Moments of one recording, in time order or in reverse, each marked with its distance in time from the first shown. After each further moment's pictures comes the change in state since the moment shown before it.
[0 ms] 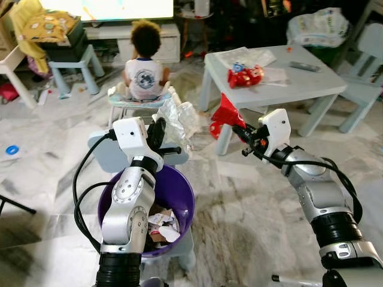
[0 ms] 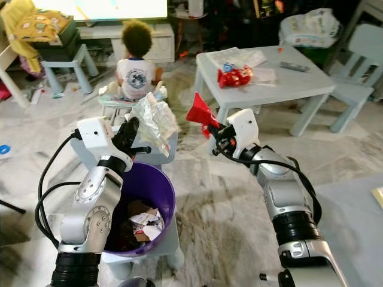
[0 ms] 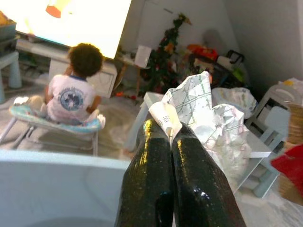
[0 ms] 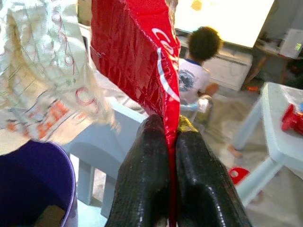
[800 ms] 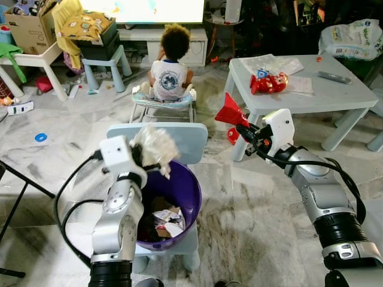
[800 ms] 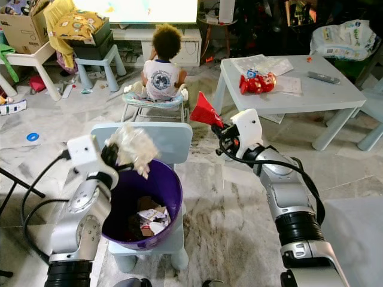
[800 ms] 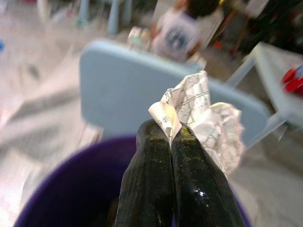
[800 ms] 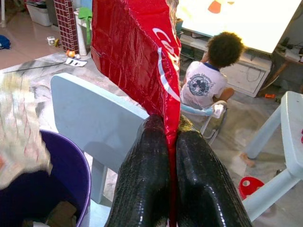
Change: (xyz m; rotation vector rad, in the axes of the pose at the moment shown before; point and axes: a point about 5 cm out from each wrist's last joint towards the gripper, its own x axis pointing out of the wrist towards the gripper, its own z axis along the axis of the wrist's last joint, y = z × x) left arm -0.027 0.061 -0.041 0.002 0.297 0.405; right arm -0.001 -0.001 0.000 0.000 0.001 -0.012
